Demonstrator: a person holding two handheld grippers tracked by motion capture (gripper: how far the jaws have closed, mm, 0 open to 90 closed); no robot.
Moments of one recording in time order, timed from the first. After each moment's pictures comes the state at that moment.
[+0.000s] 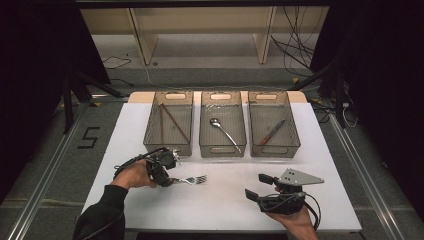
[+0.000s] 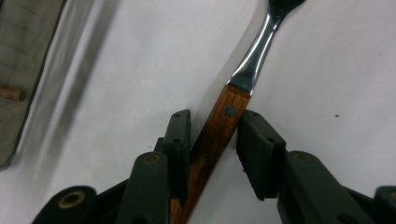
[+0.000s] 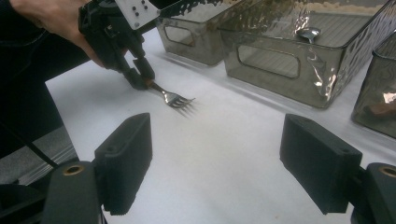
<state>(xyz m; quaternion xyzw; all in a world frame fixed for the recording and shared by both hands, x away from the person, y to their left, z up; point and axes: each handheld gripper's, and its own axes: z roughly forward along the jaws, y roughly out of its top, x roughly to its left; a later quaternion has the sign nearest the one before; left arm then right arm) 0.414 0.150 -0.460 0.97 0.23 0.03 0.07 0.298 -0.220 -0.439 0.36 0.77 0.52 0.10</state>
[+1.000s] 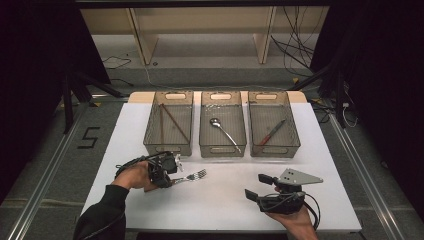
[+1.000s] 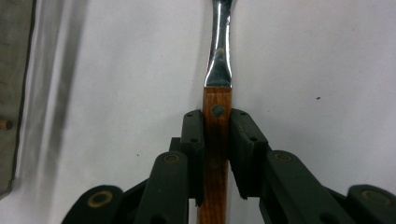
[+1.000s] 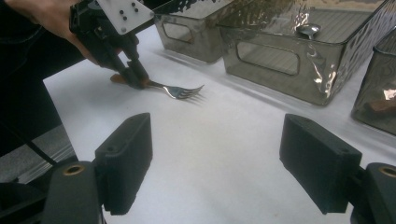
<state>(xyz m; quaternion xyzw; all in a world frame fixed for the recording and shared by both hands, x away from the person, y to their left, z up) 0.406 0.145 -0.460 0.98 0.16 0.03 0.07 0.299 -0.219 -0.440 0.36 0.77 0.52 0.10</state>
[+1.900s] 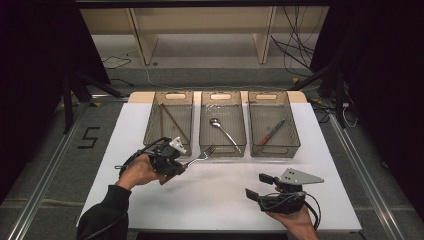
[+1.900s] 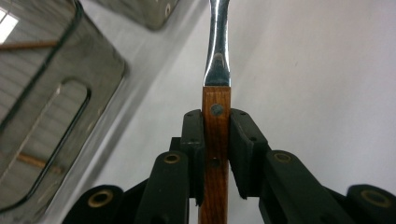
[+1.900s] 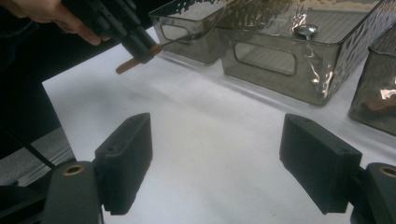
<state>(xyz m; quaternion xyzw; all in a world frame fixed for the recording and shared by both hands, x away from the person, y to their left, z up) 0.408 0.134 -0.414 0.94 0.25 0.06 0.24 0.300 -0.221 -0.441 0.36 0.77 0.52 0.10</state>
